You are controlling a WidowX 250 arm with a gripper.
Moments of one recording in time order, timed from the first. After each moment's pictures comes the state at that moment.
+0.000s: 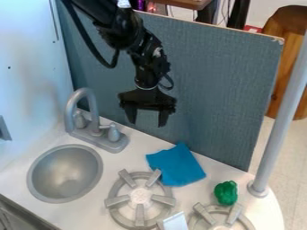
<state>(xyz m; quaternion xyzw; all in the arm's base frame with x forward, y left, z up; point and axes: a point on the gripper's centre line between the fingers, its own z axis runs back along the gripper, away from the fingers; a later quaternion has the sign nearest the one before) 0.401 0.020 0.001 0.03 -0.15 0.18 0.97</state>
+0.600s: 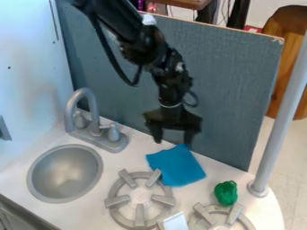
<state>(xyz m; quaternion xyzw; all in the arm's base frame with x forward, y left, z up) 0.395 -0.047 -0.018 -0.04 -0.12 0.12 0.99</state>
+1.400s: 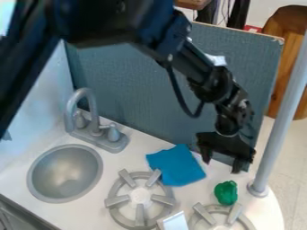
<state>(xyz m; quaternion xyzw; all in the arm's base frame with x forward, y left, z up) 0.419 -0.139 -0.058 -0.02 -0.12 0.00 0.99</state>
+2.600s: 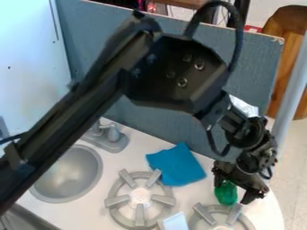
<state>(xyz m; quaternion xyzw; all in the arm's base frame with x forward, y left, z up) 0.417 -0.177 -0.116 0.06 -0.12 -0.04 0.99</state>
